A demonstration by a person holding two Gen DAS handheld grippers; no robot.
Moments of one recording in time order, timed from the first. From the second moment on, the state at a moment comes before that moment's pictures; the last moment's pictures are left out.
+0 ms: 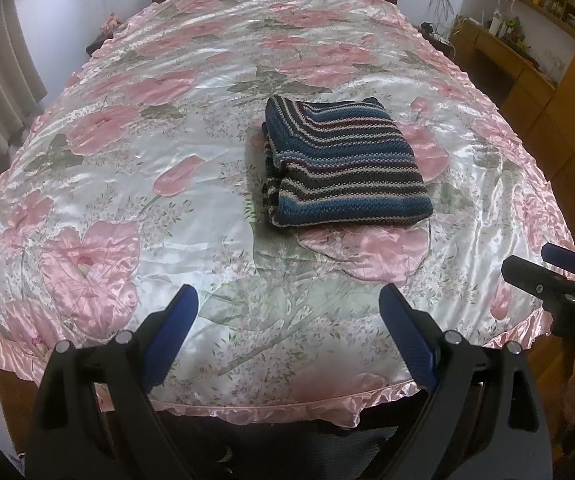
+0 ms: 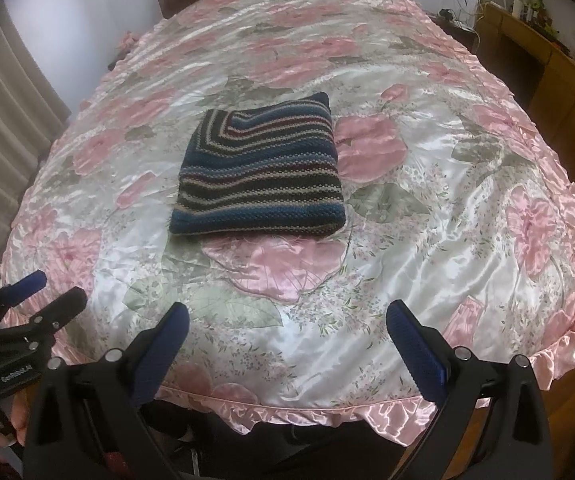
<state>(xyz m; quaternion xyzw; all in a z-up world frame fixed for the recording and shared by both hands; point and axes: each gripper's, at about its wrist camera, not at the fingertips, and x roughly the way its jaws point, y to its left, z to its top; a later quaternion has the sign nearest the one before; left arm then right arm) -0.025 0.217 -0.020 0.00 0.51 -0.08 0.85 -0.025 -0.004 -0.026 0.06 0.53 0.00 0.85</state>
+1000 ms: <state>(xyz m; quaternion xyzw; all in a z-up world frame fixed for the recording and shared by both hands) -0.024 0.222 -0.027 0.01 0.51 -0.07 0.85 -0.019 -0.015 -0.034 0.05 0.54 -0.01 0.84</state>
